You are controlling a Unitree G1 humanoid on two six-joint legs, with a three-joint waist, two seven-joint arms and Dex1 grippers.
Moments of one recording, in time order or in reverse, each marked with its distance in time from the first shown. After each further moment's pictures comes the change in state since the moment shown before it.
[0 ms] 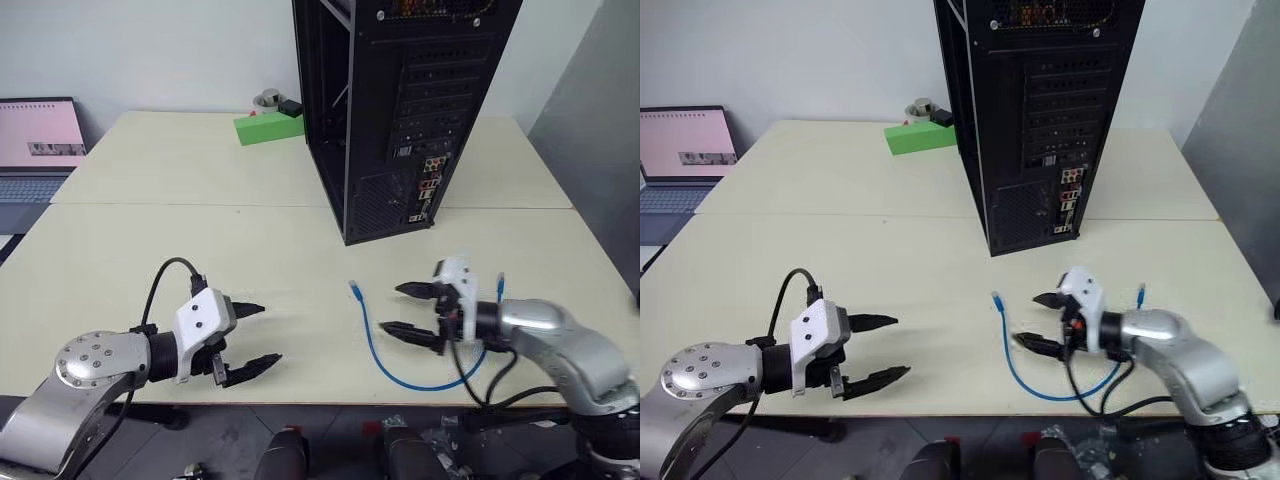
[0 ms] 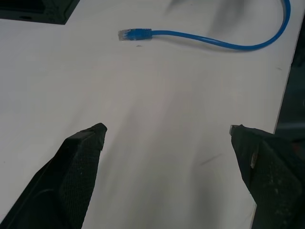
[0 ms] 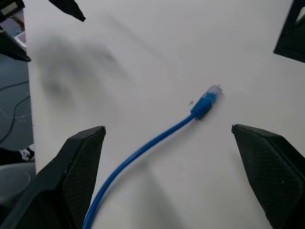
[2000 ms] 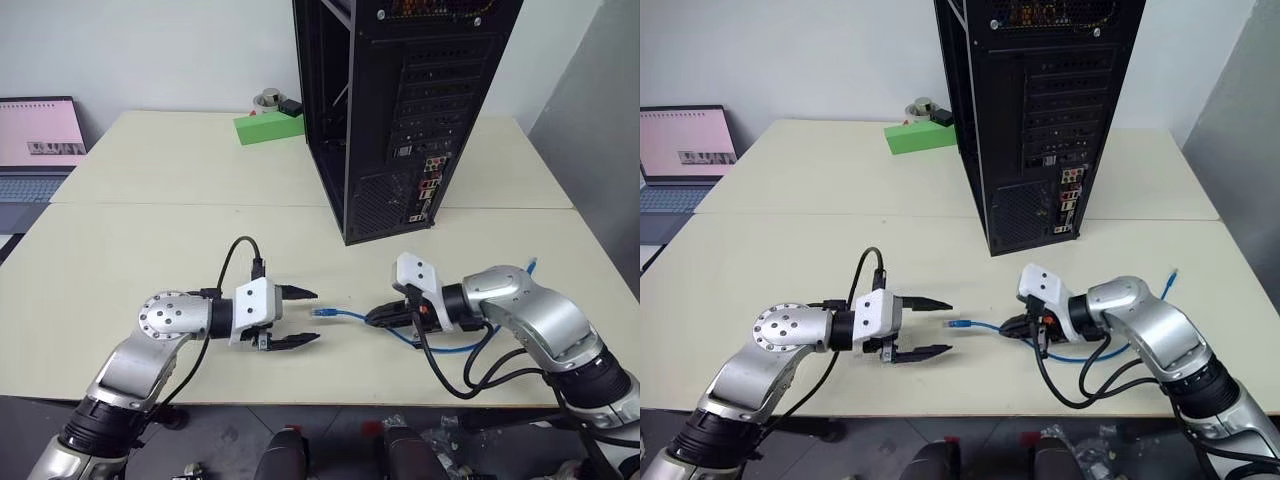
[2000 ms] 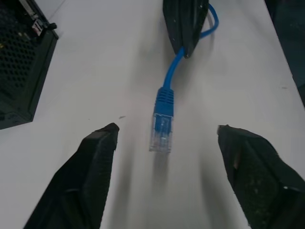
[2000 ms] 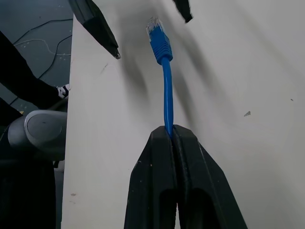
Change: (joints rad) left arm -0.370 -0.151 -0.327 0.407 0.198 -0.438 -0.178; right arm -0.275 -0.076 0.148 0.076 -0.074 0.106 0.294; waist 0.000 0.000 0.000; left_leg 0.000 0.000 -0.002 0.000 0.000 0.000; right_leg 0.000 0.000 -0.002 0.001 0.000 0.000
